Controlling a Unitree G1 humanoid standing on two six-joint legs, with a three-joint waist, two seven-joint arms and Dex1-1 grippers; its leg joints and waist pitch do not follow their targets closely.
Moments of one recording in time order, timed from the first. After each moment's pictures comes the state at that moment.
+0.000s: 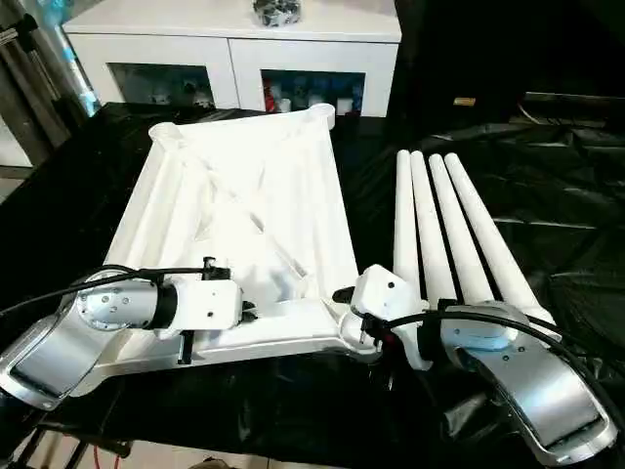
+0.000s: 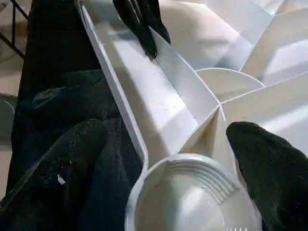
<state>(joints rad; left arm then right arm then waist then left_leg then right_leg) -0.39 0.63 -0.47 -0.13 0.25 0.22 -1.01 -0.14 -0.74 0.25 -0.42 0.28 0.59 0.88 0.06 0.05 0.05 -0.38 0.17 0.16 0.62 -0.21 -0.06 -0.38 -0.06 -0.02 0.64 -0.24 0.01</state>
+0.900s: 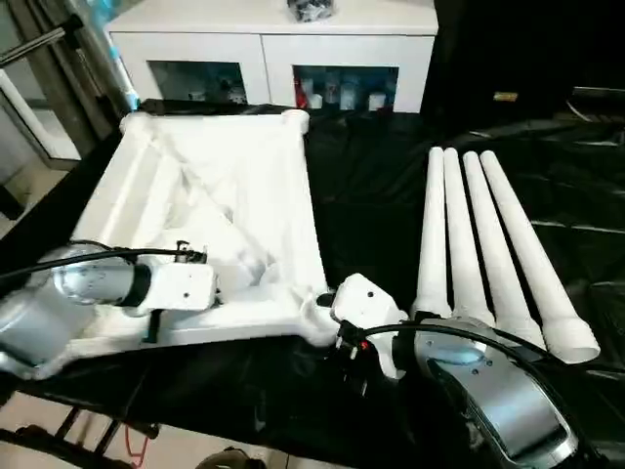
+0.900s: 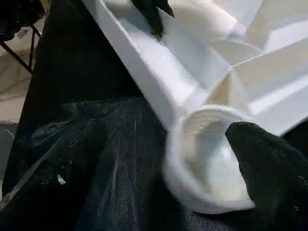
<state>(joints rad) -0.47 0.69 -0.47 0.06 0.26 0.15 -1.02 -0.11 -0.63 0.30 -0.39 0.23 0.56 0.80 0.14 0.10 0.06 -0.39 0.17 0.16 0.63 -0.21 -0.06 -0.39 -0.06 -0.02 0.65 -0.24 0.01</state>
